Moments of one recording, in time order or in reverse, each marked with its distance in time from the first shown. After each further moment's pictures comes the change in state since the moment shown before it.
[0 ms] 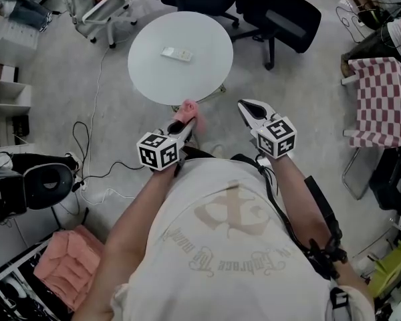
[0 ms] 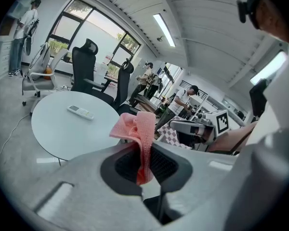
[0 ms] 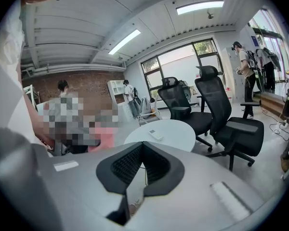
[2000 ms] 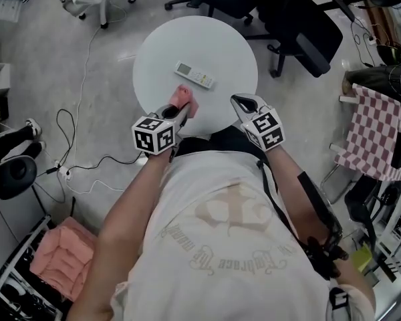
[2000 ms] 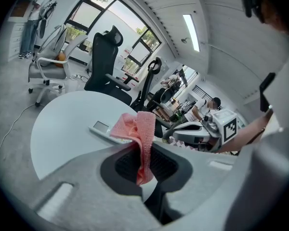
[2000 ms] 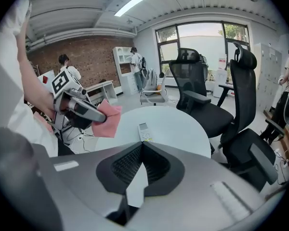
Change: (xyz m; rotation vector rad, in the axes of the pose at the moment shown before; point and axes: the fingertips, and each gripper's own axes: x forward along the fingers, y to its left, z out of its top) left arm 0.064 0.213 0.119 -0.179 0.040 0.052; right arm 0.230 -0.071 0.049 -0.193 0.358 0.040
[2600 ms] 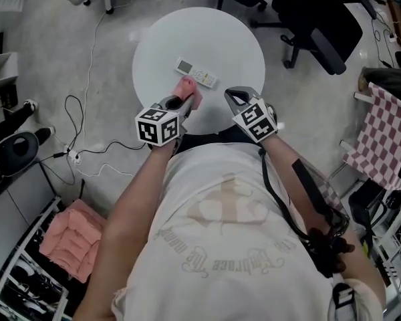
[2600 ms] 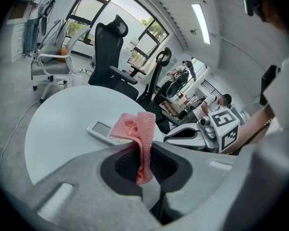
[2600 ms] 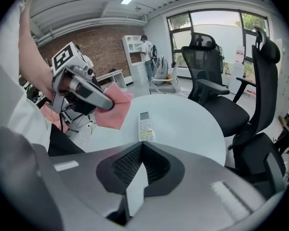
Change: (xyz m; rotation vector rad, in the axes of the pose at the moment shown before) left arm 0.047 0.018 0.015 -0.040 0.093 0.075; right arm 0.060 -0.021 -0.021 -0.089 0.134 0.121
